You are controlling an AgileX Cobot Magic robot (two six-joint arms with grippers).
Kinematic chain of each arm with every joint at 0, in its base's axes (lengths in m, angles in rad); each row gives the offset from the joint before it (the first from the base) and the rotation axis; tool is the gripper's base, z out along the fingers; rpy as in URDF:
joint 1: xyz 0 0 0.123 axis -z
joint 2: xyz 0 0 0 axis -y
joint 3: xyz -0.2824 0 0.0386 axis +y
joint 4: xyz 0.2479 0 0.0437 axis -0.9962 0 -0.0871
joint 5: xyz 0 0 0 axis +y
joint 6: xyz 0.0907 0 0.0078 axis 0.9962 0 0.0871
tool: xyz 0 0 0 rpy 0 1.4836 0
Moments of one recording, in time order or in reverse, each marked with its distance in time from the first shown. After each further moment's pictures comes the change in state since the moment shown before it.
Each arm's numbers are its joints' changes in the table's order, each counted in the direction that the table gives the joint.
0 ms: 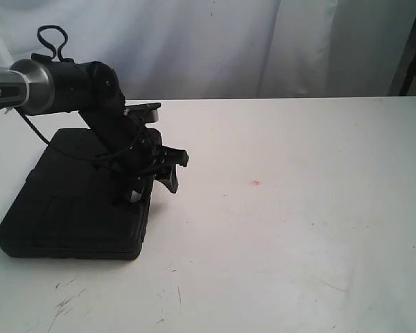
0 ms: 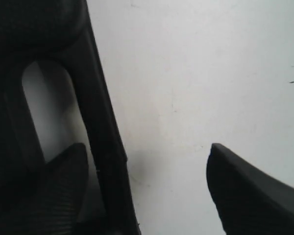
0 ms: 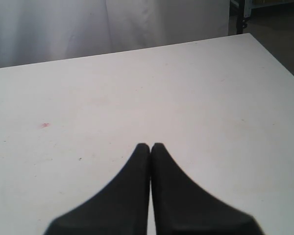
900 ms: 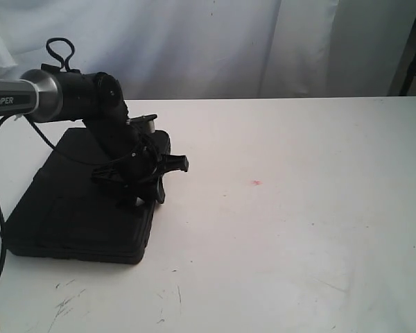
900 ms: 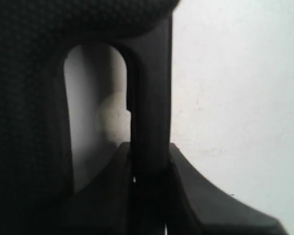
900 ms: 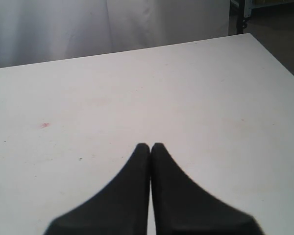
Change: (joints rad) left arm -0.002 -0.044 -0.009 0.013 0.032 -0.123; right arm 0.000 0.000 0.000 0.000 0.000 0.000
